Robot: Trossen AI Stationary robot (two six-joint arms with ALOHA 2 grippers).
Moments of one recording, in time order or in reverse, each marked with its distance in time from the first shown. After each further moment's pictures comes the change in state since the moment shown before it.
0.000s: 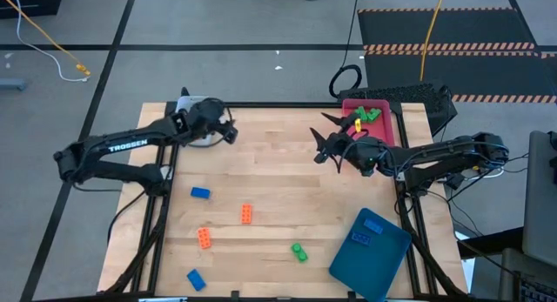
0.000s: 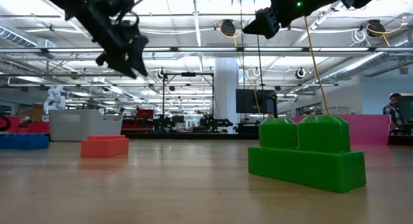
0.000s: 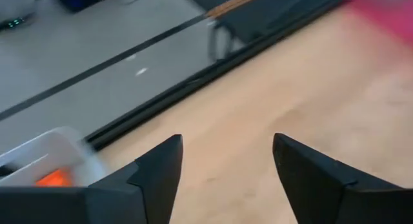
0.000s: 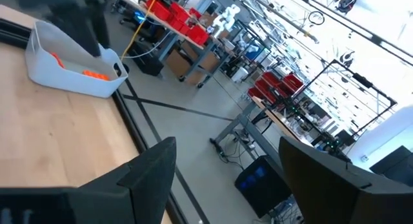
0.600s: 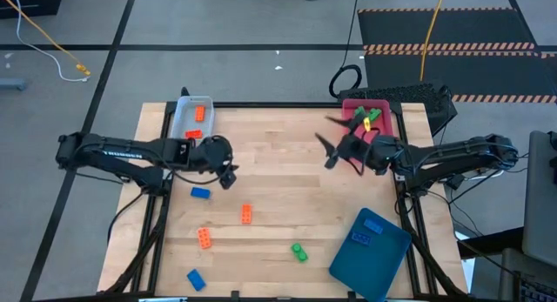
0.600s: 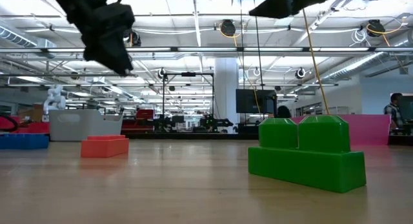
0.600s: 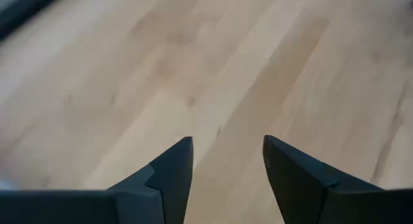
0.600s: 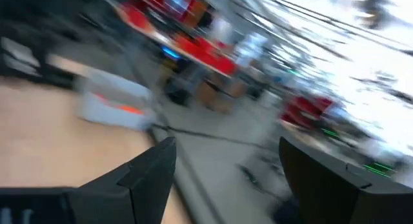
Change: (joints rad) left arm -0.462 -0.013 0.030 -0.283 0.073 -0.274; right arm 0.027 -0.153 -0.027 -0.091 -0.181 0.079
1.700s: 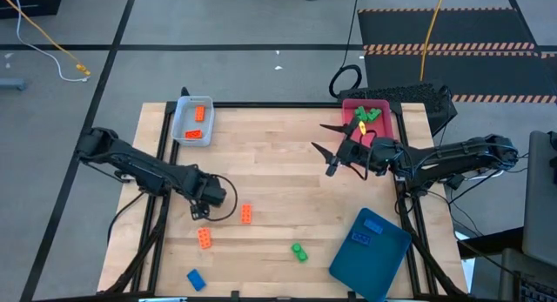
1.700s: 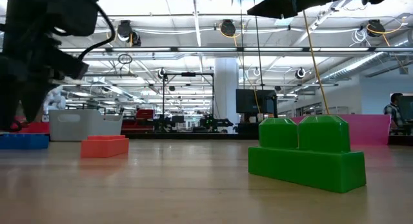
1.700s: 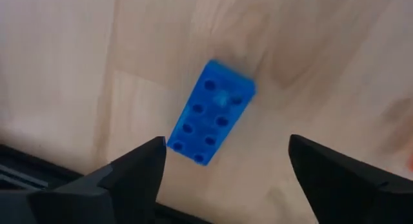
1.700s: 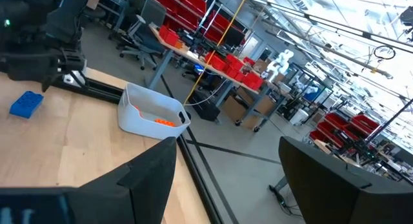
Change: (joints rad) left arm -0.291 0.262 -0.056 -0.504 0.198 -0.065; right arm 0.000 -0.003 -0.033 0.031 -0.113 0.014
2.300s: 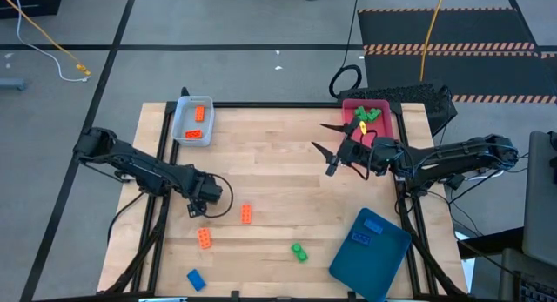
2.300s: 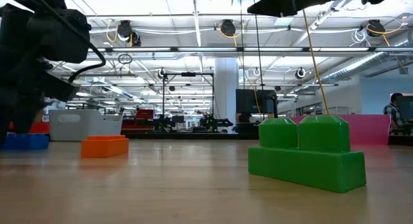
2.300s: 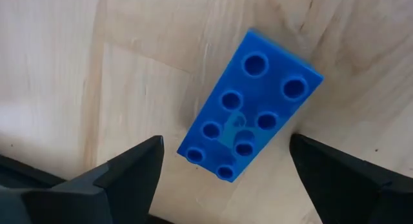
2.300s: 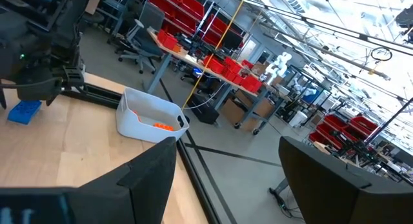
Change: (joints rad) left arm 0.050 0.000 -0.180 0.160 -0.010 0.027; right arm 0.000 0.000 0.000 0.019 -0.001 -0.001
